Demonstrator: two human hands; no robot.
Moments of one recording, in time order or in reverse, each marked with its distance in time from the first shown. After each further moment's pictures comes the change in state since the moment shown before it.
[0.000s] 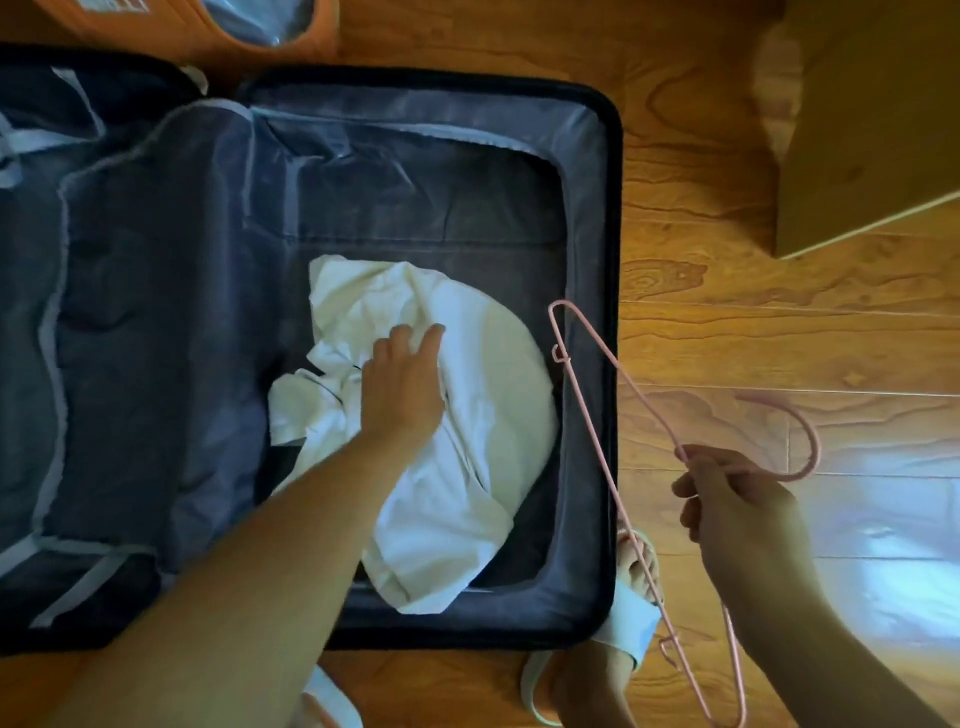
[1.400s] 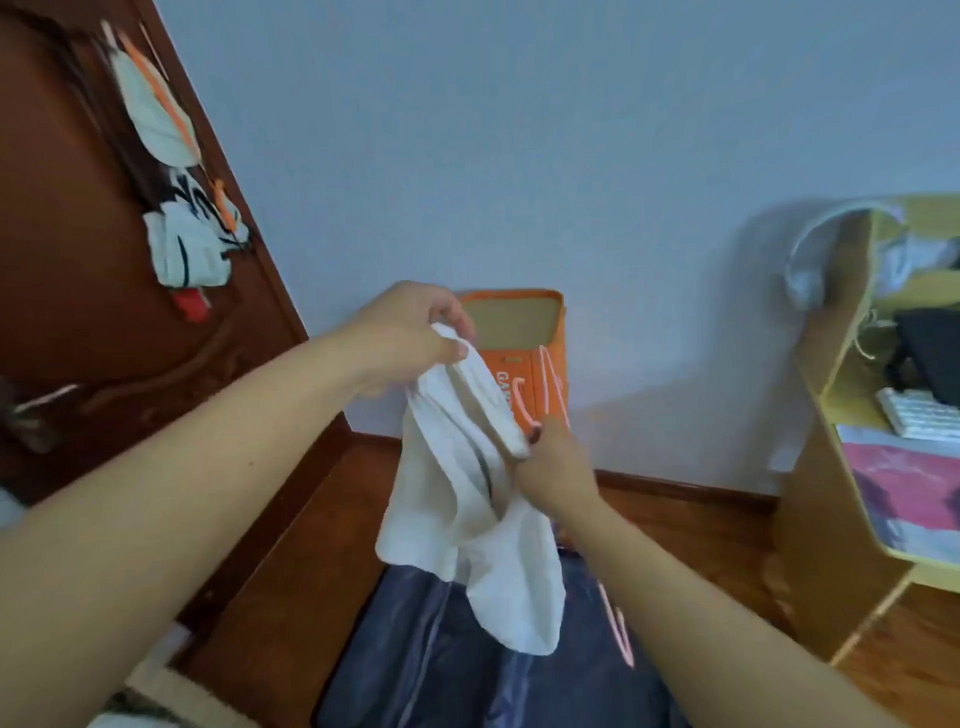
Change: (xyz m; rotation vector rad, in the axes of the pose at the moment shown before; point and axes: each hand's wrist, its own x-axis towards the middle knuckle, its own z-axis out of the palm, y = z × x) left_hand -0.626 0.138 -0.918 -0.289 0.602 0.210; right_hand -0.615 -0.442 -0.246 -0.037 -0.254 -1.070
